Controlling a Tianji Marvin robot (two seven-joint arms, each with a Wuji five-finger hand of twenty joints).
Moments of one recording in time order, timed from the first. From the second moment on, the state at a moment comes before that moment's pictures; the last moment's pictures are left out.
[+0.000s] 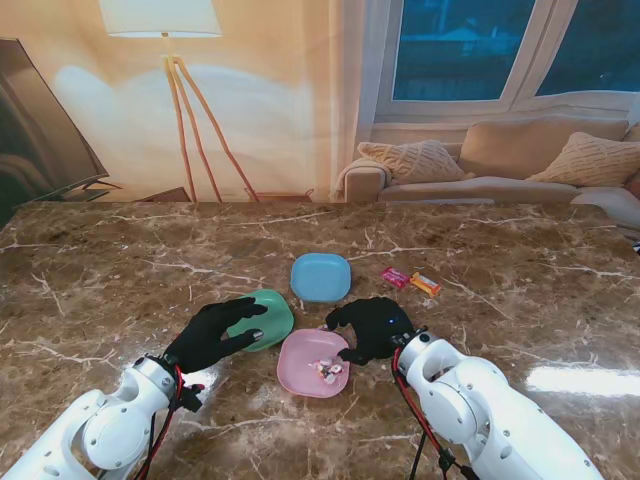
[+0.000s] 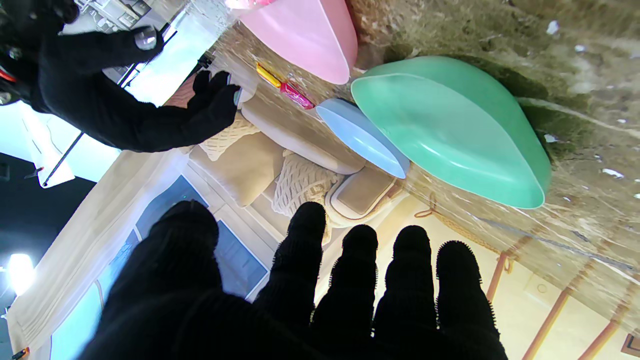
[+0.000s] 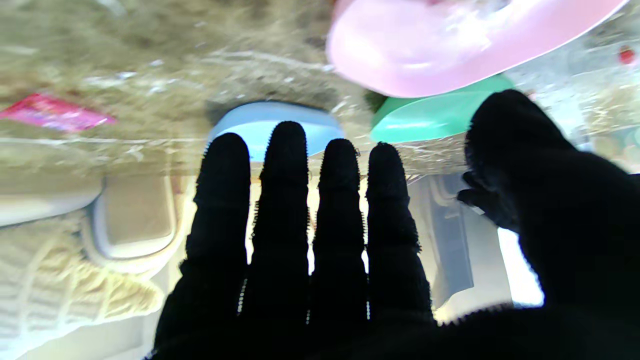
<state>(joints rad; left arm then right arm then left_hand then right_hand) 1.73 -1.10 -1.29 -1.59 0.58 -0.35 0.03 -1.56 -1.06 1.06 -1.66 -1.02 -0.12 0.02 0.66 -0.04 0.08 0.15 0.52 0.13 0.15 0.26 0.40 0.18 0.16 0.22 0.34 0.13 0.13 0.25 0.00 0.12 0.57 0.31 0.38 -0.75 1.07 -0.19 0.67 -0.05 0.43 0.72 0.79 -0.04 0.41 0.55 0.84 0.02 0.47 0.53 0.55 0.06 1.05 0.47</state>
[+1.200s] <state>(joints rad) 1.73 -1.10 -1.30 -1.60 0.58 -0.34 0.02 -1.09 -1.04 0.84 -1.09 -0.94 0.24 0.05 0.66 -0.04 0.08 0.15 0.52 0.13 0.15 0.26 0.40 0.18 0.16 0.22 0.34 0.13 0.13 0.25 0.00 0.12 0.57 0.31 0.37 -0.68 0.99 -0.17 0.36 0.15 0.23 0.49 0.42 0.05 0.59 0.69 0.50 0.01 0.64 0.59 0.34 0.06 0.93 0.47</state>
